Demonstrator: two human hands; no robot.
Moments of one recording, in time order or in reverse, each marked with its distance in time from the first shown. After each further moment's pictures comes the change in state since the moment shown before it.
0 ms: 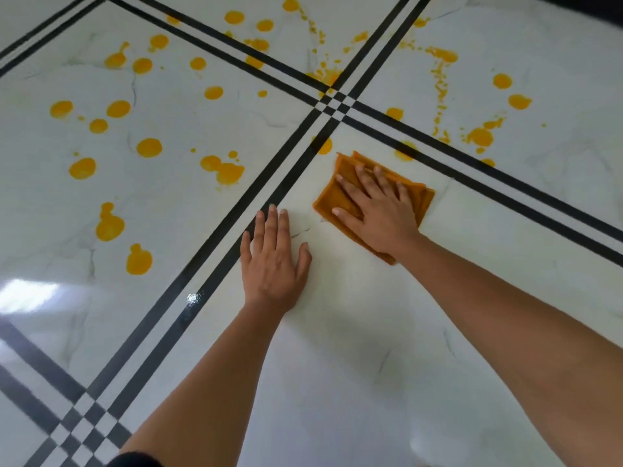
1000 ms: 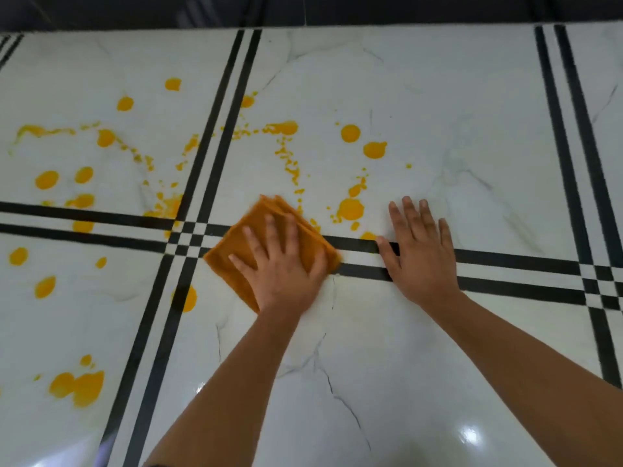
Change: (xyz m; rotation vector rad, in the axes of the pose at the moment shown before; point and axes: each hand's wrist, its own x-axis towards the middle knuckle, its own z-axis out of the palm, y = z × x) left_hand 0.181 0.214 0.046 0.180 -0.169 0.236; right_hand -0.009 0.209 -0.018 0.149 0.184 0.601
